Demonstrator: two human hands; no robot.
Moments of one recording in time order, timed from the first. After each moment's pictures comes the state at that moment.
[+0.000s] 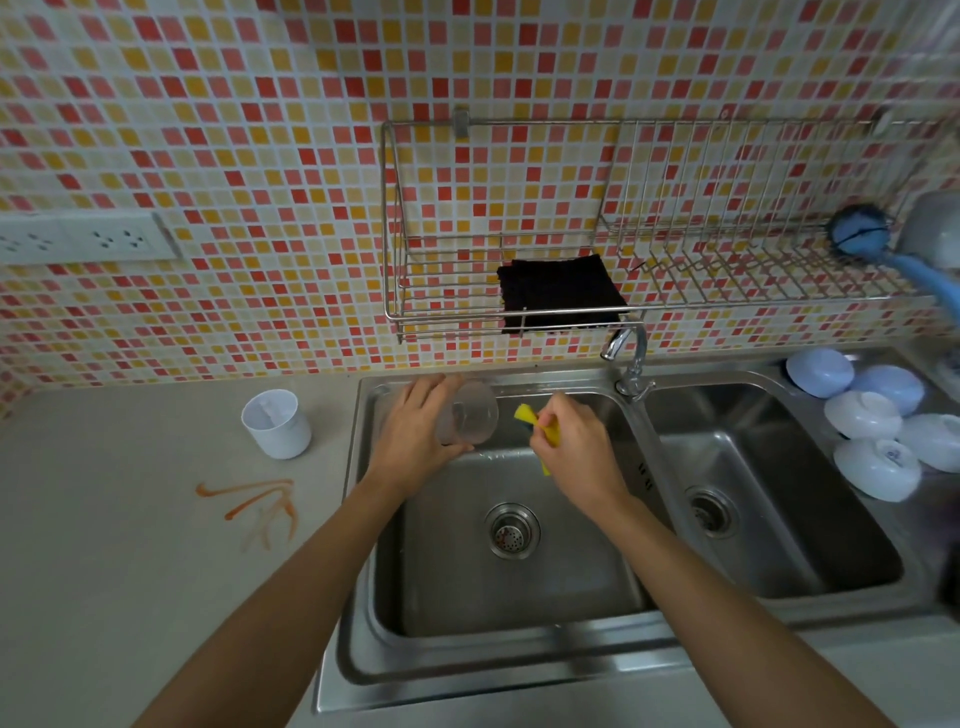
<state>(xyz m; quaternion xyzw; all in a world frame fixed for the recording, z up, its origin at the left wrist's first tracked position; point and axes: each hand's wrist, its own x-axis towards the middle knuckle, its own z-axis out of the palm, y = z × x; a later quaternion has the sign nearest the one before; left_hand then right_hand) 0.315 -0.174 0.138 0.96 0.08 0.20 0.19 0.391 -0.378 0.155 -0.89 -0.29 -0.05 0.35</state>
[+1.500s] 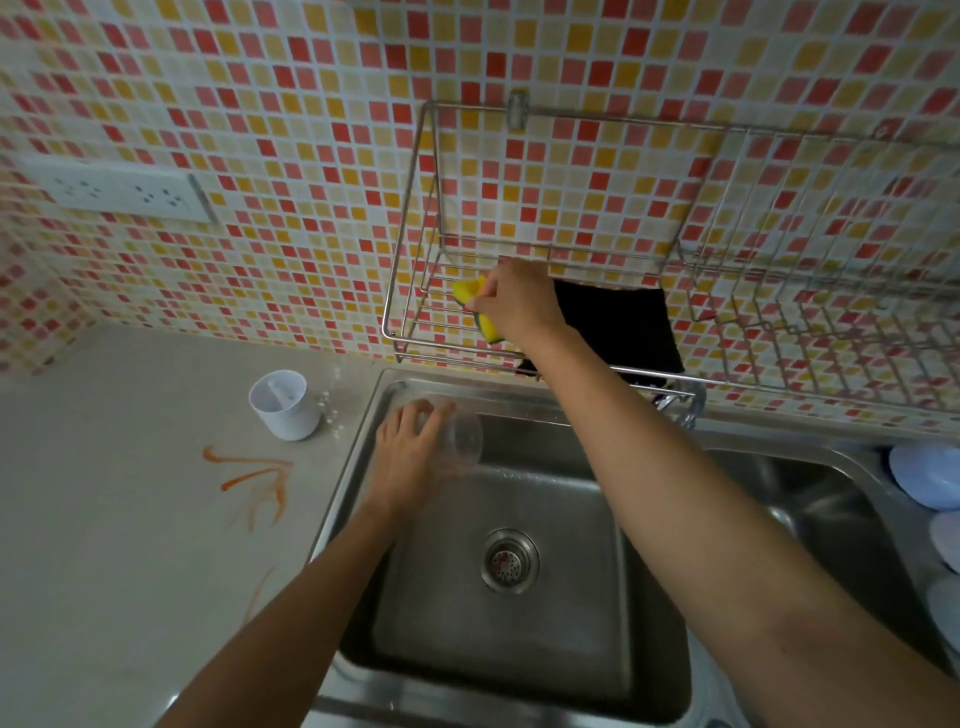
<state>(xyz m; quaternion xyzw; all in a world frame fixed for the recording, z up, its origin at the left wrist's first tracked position) 0.350 -0.178 0.103 0.95 0.24 0.15 0.14 0.548 -0.206 0.240 -0.88 -0.40 0.03 0.27</state>
